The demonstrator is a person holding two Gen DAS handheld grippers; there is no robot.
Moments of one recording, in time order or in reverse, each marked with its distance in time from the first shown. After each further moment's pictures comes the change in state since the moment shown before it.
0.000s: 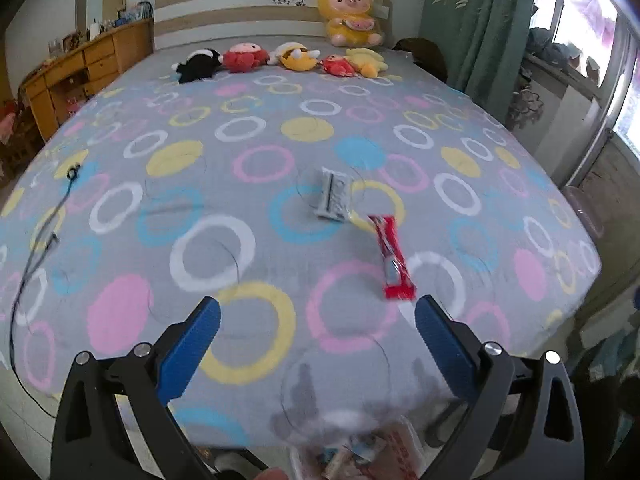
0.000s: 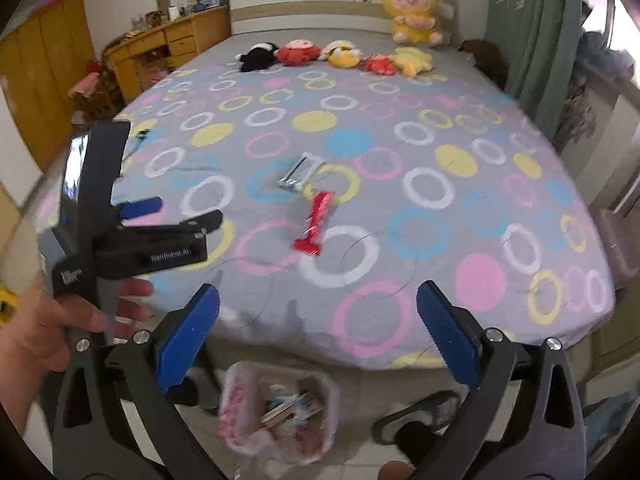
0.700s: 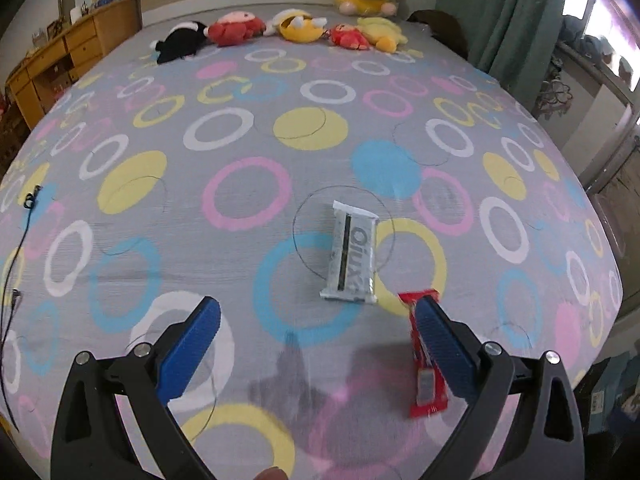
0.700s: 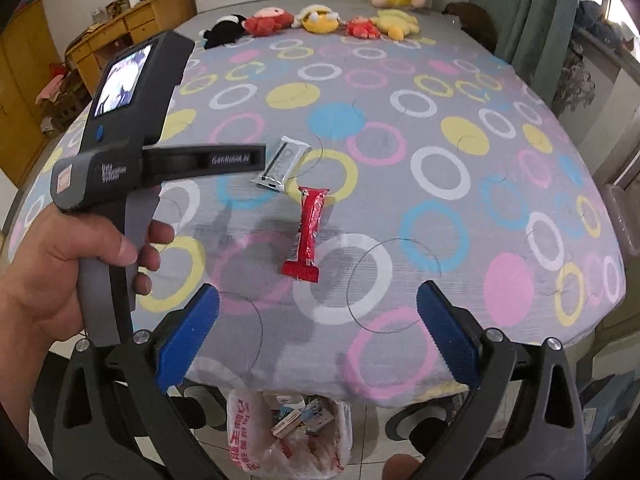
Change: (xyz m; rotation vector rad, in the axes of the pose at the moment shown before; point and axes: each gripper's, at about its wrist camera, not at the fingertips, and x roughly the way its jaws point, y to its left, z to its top) left arm 0.124 0.005 0.091 -0.015 0.139 -0.001; right arm 0.103 0.003 0.040 0.103 0.141 -0.045
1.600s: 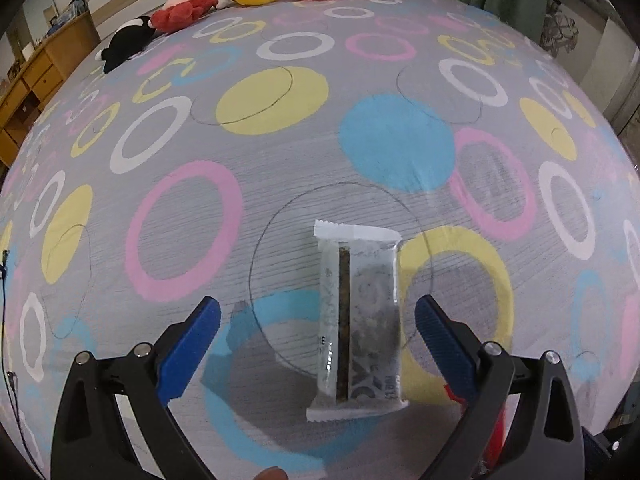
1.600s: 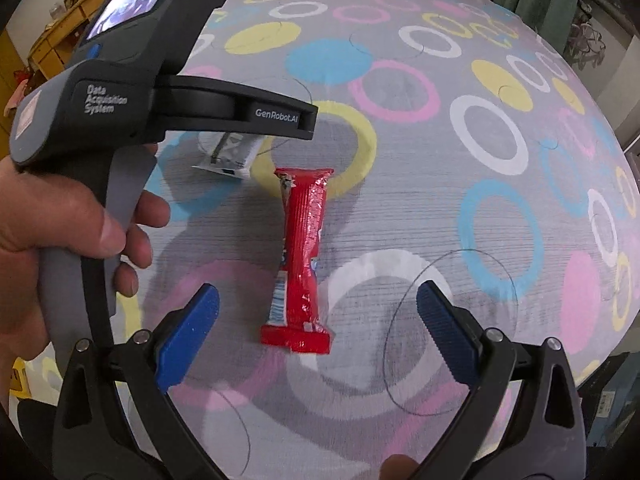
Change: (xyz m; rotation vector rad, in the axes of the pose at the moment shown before) left arm 0.113 -0.030 0.037 0.182 0.119 0.078; right arm 0.137 0.005 0.027 0.084 0.144 -0.033
